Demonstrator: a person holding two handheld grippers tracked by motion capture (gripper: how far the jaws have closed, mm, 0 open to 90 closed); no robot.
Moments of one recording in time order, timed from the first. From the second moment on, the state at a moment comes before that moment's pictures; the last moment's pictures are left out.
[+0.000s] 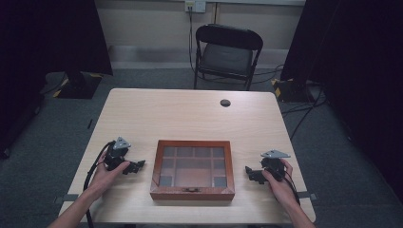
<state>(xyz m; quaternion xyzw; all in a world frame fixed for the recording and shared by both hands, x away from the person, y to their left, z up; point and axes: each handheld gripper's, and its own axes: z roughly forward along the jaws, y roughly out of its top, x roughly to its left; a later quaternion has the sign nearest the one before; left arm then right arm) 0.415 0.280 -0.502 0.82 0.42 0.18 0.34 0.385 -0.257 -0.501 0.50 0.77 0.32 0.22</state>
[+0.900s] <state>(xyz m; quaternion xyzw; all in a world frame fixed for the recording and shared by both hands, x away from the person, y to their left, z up) 0.405 0.269 -0.453 0.81 0.41 0.12 0.40 0.385 -0.257 -0.501 0.50 0.77 0.32 0.22</state>
